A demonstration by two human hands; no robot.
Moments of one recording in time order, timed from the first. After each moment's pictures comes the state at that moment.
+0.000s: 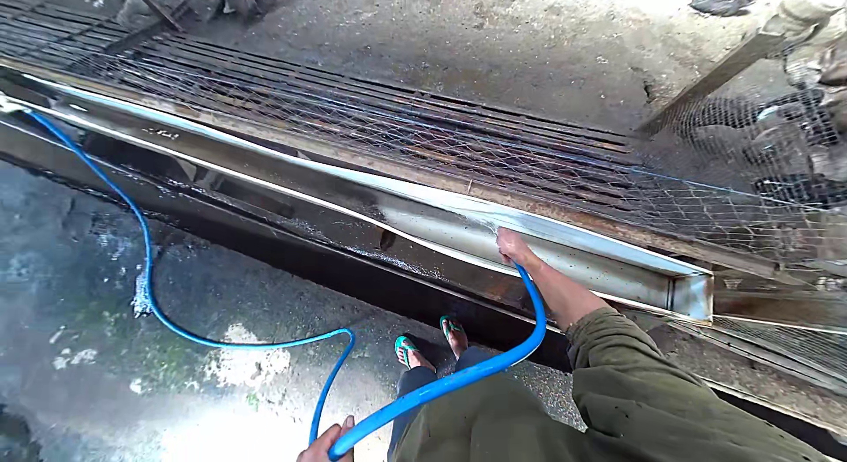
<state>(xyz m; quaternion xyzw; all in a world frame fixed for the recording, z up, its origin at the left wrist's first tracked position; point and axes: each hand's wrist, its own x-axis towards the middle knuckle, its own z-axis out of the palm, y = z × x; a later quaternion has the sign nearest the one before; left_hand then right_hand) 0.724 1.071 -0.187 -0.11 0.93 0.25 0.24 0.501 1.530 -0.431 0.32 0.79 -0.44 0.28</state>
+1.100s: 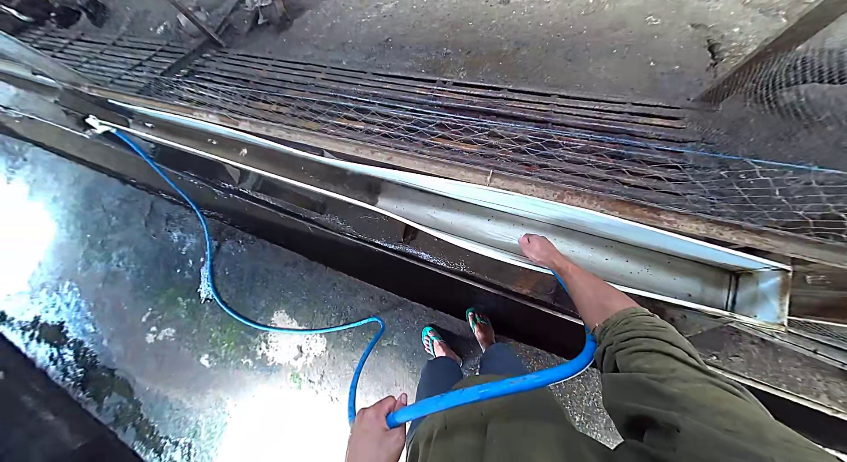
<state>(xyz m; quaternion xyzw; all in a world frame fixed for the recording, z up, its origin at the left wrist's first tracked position) 0.709 1.108 -0.198 -0.05 0.92 0.19 0.34 0.522 1.539 -0.442 0.17 0.87 -0.32 0.34</state>
